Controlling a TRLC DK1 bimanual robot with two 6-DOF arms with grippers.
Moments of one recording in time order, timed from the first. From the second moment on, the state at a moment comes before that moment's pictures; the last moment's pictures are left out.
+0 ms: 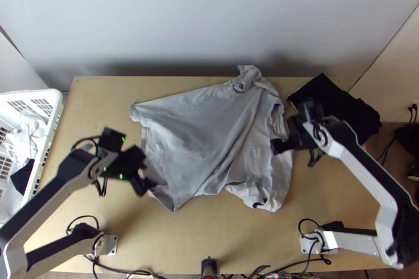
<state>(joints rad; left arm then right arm) -0.37 1.14 0.86 -0.90 0.39 0.42 0.28 1.38 1.05 -0.80 -0.12 0.00</state>
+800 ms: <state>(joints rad) -0.79 0.94 0.60 -0.79 0.29 0.43 0.28 1.30 0.84 -0.77 -0.10 0.04</state>
